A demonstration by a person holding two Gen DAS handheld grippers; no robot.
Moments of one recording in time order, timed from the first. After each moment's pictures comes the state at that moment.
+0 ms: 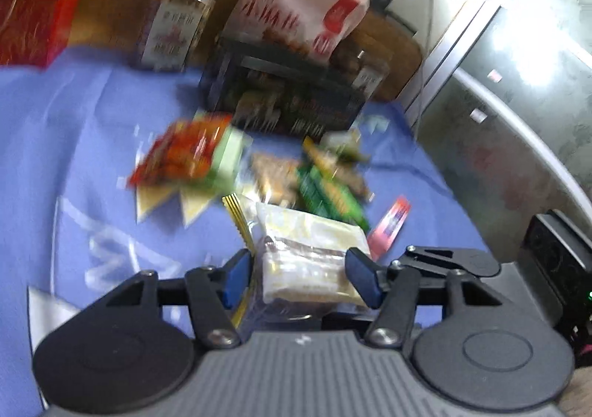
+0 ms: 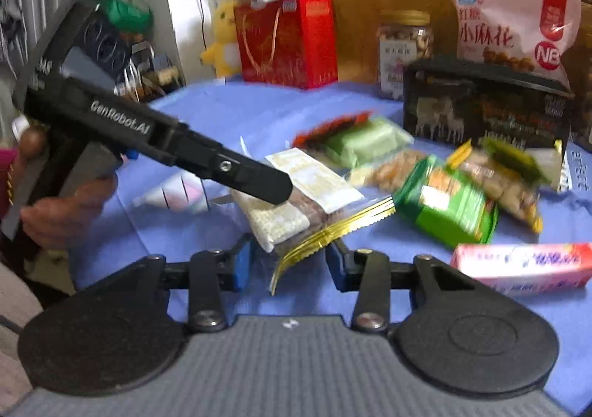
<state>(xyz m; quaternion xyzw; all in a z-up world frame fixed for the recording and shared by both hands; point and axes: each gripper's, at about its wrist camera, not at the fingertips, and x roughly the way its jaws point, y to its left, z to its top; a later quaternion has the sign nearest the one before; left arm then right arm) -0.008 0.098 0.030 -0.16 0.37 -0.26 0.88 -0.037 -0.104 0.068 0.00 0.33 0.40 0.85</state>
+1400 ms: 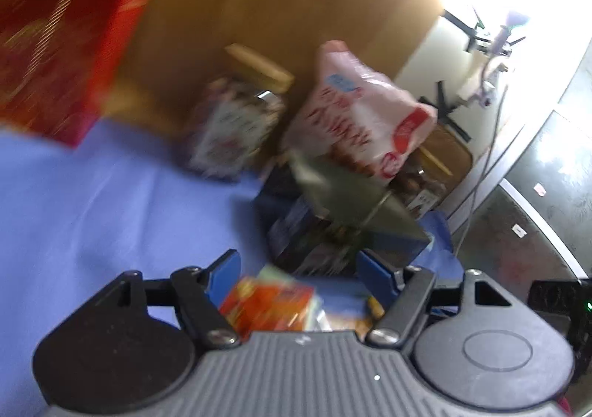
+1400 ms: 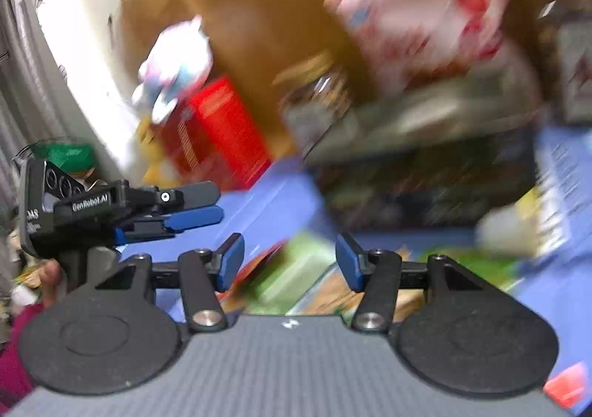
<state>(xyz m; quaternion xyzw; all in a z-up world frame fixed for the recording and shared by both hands) 0.078 0.157 0.045 -0.25 0.30 -0.18 0.90 0.089 -0.118 0.073 0.19 0.36 0.34 0.85</state>
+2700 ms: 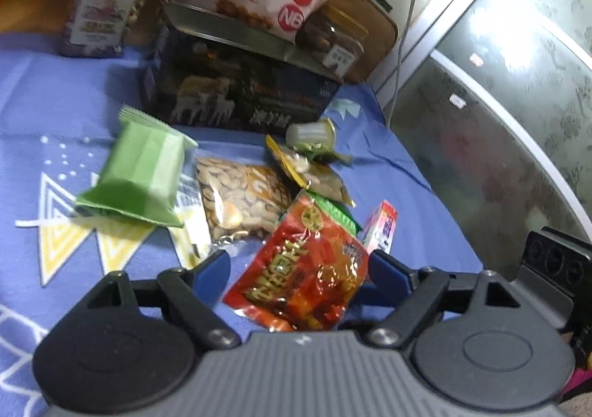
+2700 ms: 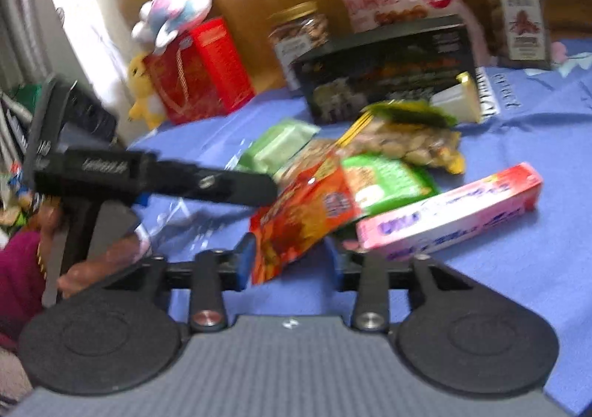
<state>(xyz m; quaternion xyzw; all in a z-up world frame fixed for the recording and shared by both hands) 0.051 0.063 -0.004 -0.16 0.39 -0.33 0.84 -0.026 -0.132 0.055 0.11 0.38 0.29 0.87</state>
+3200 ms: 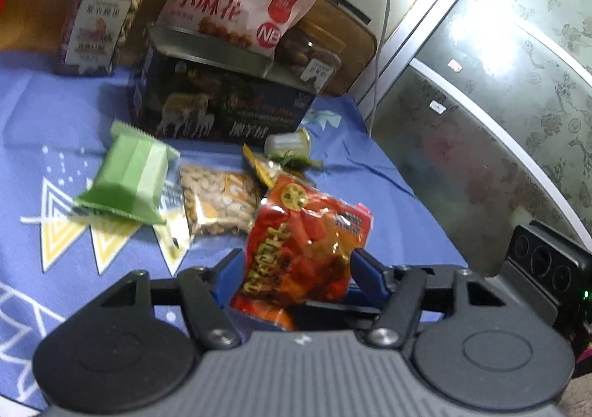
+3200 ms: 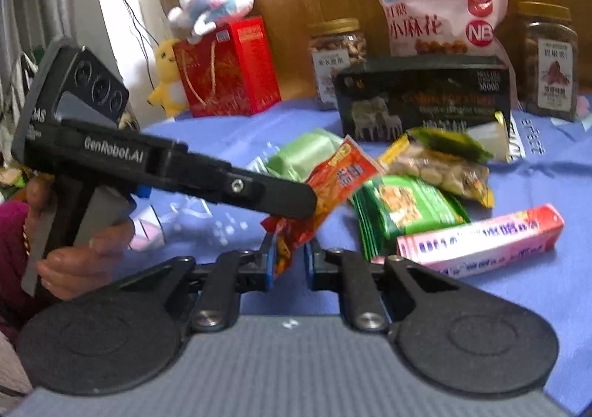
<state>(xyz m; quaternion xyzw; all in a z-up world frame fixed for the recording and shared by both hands) 0.027 0.065 0.016 -0.17 0.36 -0.34 0.85 -0.032 -0.116 0.062 0.06 0.32 0.32 0.89</state>
